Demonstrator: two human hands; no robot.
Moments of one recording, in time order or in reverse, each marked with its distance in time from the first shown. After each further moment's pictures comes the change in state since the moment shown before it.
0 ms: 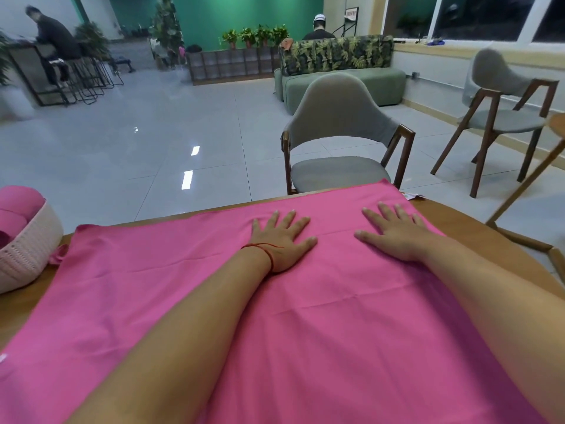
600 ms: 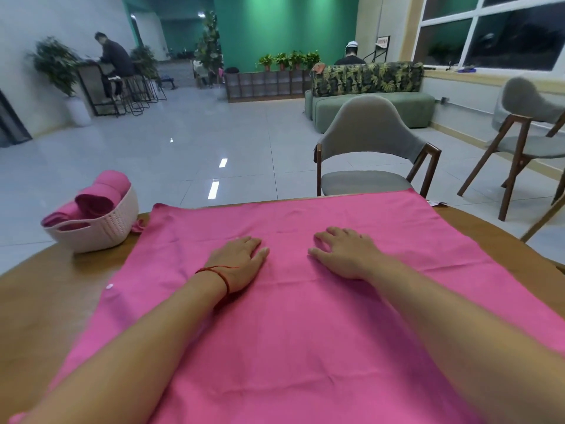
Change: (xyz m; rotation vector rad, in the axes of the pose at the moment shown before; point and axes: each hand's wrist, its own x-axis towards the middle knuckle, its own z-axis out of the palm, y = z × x) left_hand -0.169 -0.112 -0.003 -0.100 0.147 -0.200; right_hand -0.076 -0.180 0.021 0.010 0.048 -0.266
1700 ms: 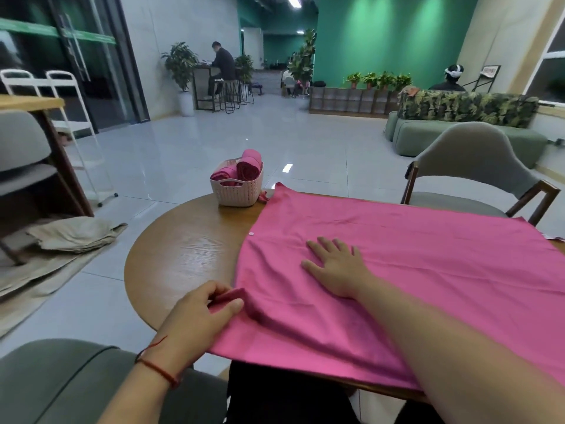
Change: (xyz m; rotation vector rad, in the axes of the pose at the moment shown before) left_hand -0.361 -0.130 -0.041 -0.645 0.357 -0.431; right_hand -0.044 -0.249 0.067 -0.057 0.017 -0.309
